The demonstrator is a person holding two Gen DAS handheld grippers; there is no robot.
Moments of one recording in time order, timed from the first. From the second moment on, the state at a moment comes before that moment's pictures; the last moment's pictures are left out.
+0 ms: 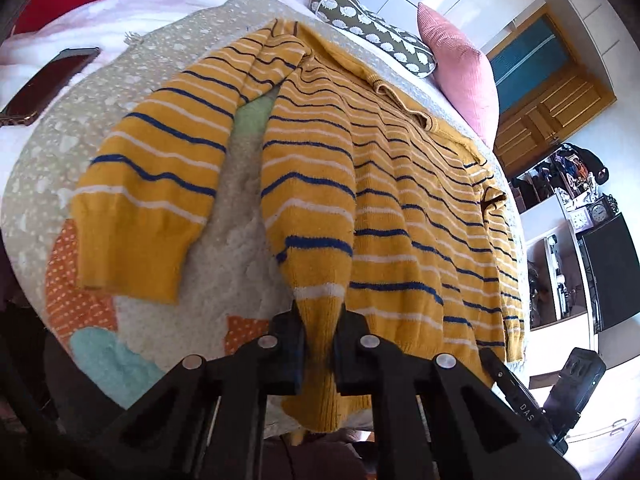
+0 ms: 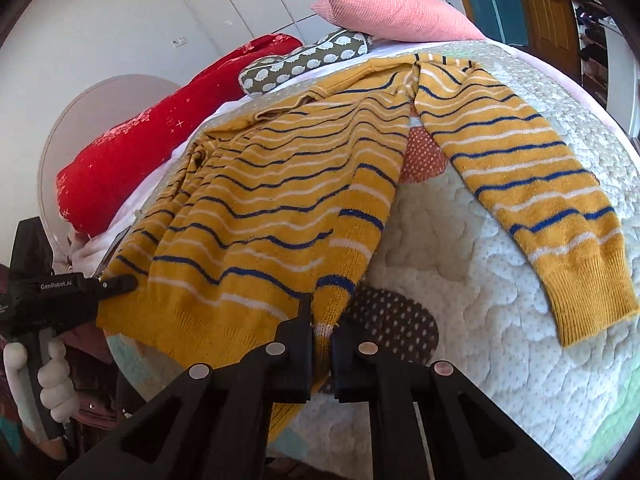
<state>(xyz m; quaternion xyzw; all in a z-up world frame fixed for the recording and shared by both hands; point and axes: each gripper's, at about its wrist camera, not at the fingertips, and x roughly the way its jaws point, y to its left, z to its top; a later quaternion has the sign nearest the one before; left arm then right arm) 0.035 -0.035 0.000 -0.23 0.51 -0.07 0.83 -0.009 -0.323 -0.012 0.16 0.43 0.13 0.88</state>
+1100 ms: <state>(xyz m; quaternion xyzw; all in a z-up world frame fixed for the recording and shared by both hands) 0.190 -0.063 0.046 -0.22 0.49 -0.11 0.84 0.117 -0.376 0.063 0.15 0.41 0.09 0.89</state>
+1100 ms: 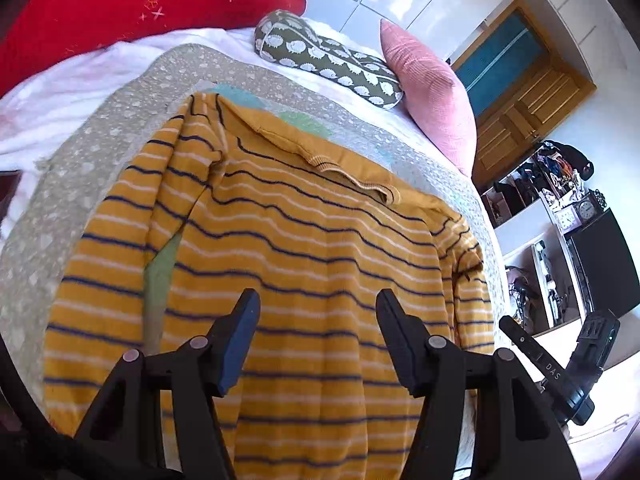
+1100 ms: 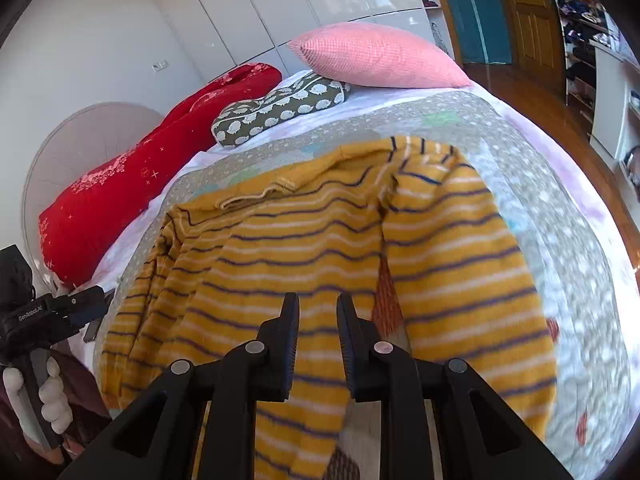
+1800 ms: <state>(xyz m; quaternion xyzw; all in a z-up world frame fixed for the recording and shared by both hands) 0.459 -0.098 -0.046 -0.24 0.55 -0.10 0.79 0.441 -0.302 -0.016 0.04 0.49 0.07 0.87</state>
